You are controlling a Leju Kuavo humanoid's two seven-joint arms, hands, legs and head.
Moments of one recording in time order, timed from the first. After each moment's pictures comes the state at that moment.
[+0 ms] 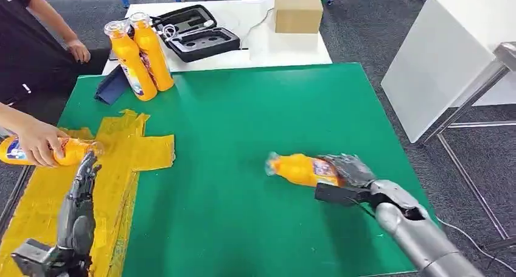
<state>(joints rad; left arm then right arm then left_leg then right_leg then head) 0.15 -0.07 0.20 -1.64 -0.08 -0.26 -0.60 -0.28 -0.40 0.51 -1.29 0.52 -0.01 -0.23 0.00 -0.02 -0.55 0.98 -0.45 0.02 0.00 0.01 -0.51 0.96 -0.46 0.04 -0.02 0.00</state>
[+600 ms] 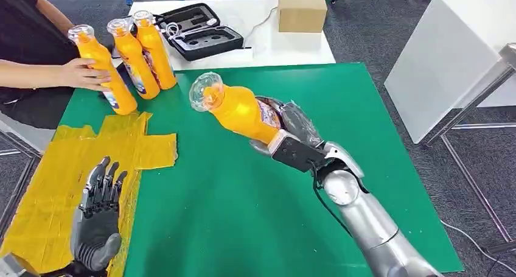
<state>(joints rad) 0.22 -0.11 0.06 -1.74 0.16 -0.40 -0.52 -0.43 -0.11 0.49 -1.50 0.33 0.05 -0.21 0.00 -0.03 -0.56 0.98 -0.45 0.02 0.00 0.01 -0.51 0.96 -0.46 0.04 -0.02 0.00</state>
